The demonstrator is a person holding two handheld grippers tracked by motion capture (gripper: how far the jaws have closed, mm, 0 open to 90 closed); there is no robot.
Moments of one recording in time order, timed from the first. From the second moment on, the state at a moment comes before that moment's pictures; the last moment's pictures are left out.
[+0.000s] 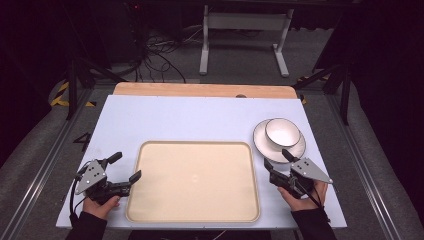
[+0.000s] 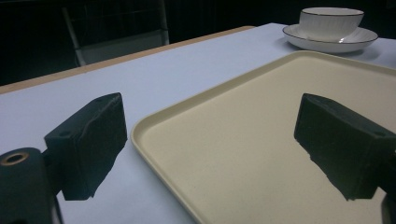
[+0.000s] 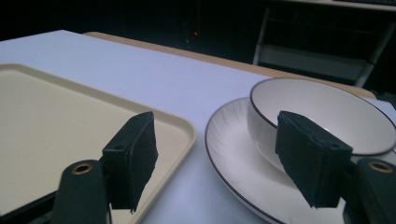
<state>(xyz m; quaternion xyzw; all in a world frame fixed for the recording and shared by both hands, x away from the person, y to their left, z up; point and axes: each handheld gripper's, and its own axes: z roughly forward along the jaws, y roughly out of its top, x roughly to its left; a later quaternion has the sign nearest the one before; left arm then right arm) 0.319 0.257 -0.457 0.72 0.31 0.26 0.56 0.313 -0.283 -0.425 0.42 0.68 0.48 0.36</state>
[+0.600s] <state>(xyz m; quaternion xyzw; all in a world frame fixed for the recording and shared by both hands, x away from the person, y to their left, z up) 0.319 0.258 -0.458 0.72 0.31 0.26 0.56 0.309 -0.284 -0.414 0.46 0.66 0.44 0.39</state>
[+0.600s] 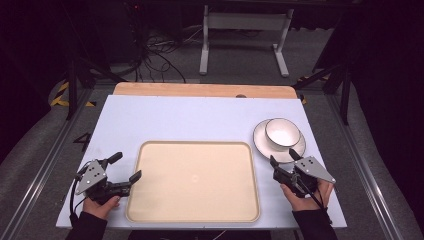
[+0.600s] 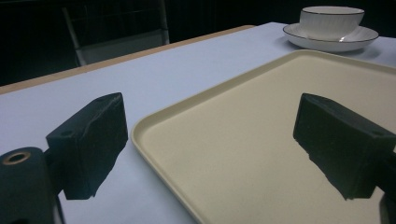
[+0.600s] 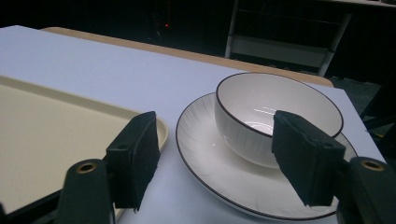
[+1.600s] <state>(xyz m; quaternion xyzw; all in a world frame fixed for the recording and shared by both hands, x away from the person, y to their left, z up) 0.319 0.257 -0.458 0.72 0.31 0.27 0.55 0.324 -0.301 -0.380 0.53 0.66 0.40 0.35</state>
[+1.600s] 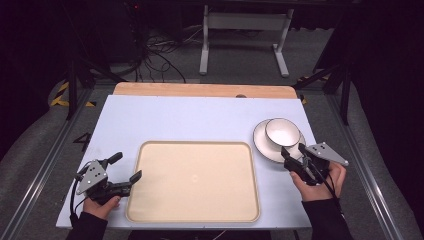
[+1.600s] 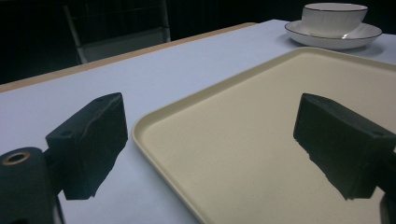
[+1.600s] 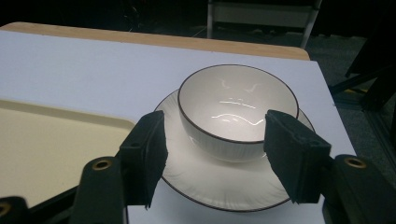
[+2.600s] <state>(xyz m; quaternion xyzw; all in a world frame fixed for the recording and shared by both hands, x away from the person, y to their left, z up) 0.319 0.256 -0.458 0.72 0.31 0.26 0.55 0.371 -0.318 -0.334 0.57 0.68 0.37 0.30</state>
